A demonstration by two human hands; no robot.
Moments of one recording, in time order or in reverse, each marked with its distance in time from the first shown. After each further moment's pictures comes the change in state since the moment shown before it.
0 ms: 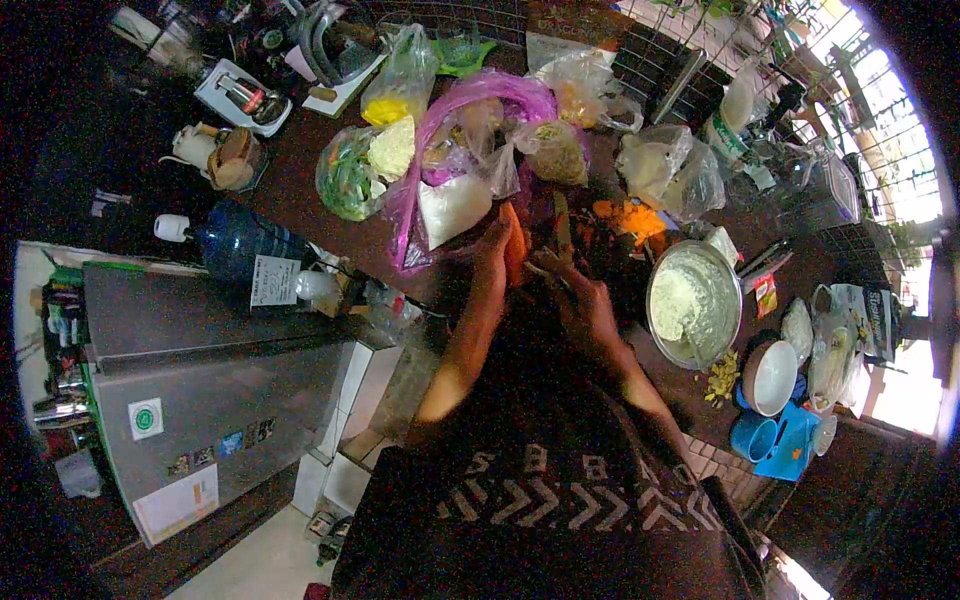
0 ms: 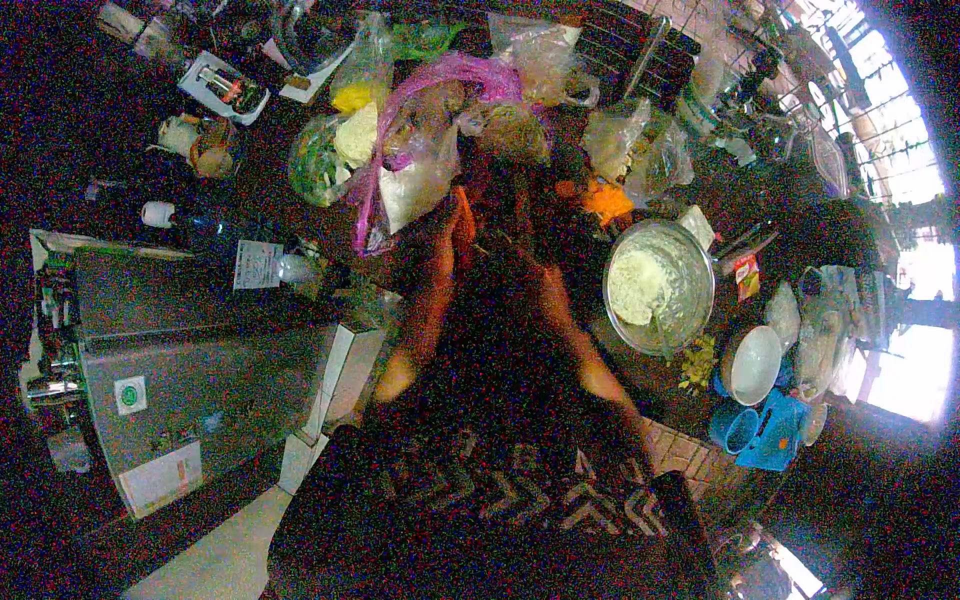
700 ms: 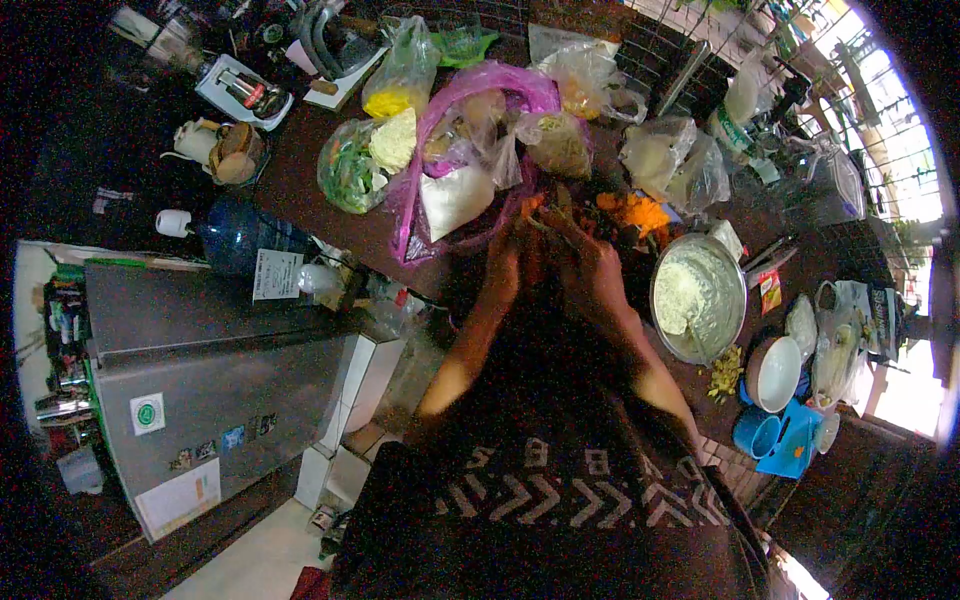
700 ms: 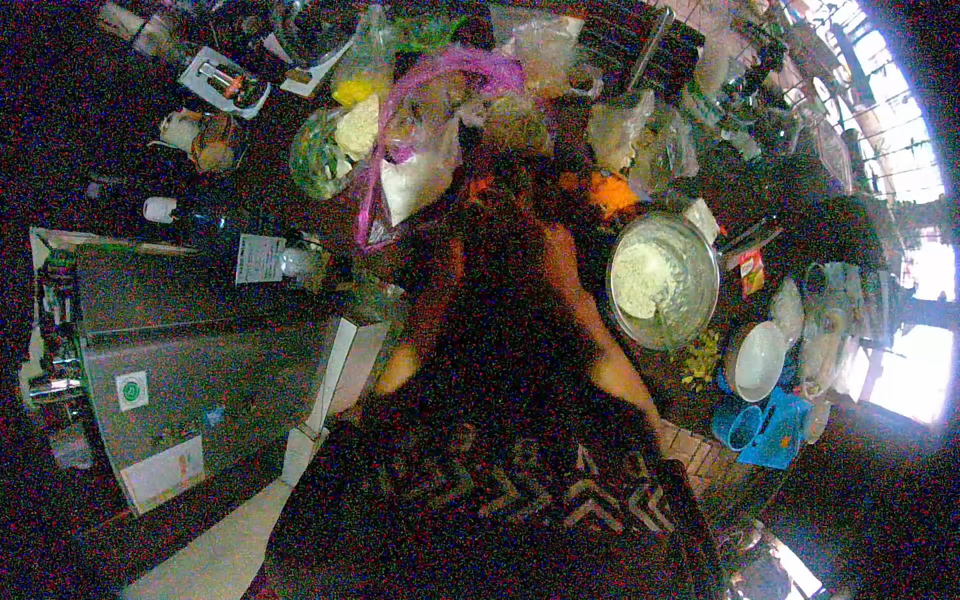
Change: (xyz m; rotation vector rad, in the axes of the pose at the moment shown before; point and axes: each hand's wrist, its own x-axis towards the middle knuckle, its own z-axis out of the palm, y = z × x) left_hand -0.013 0.001 0.022 0.044 -0.149 0.253; right_hand 0.035 0.046 -0.001 -0.256 0.046 0.039
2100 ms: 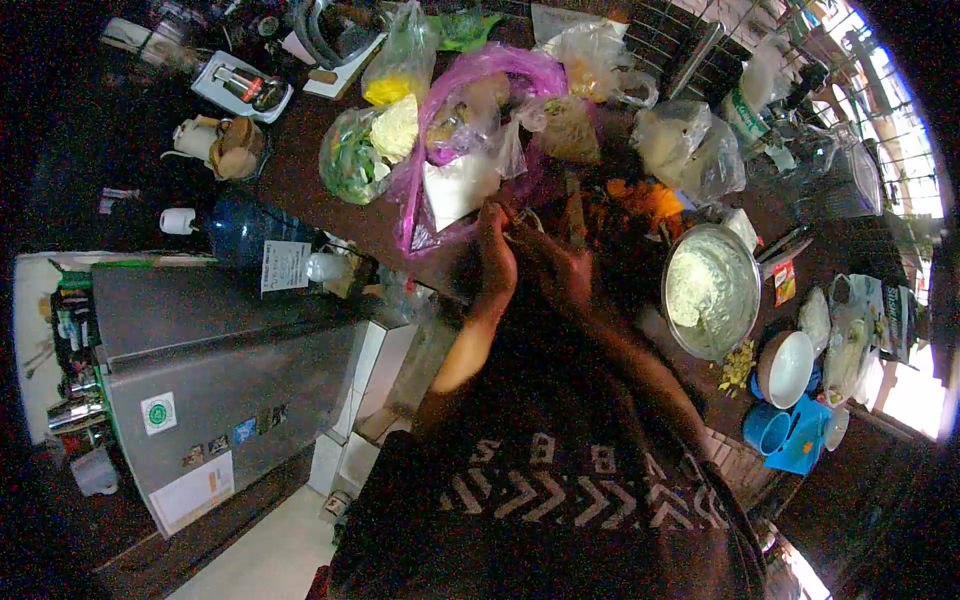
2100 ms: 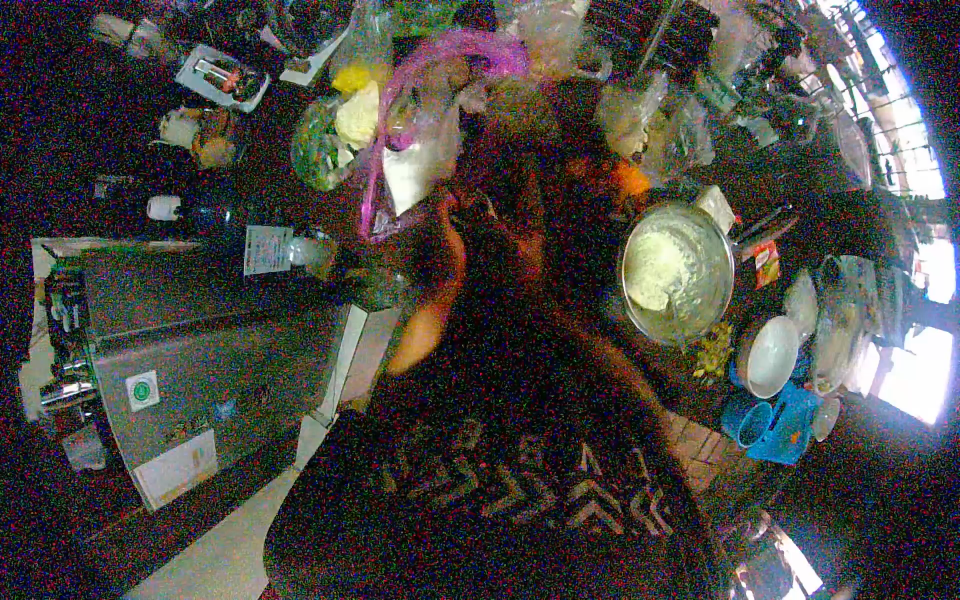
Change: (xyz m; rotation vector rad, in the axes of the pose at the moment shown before) left_hand 0.006 -0.035 -0.040 0.346 0.337 0.163; right_hand -0.003 -0.021 0.048 0.212 0.179 -0.353
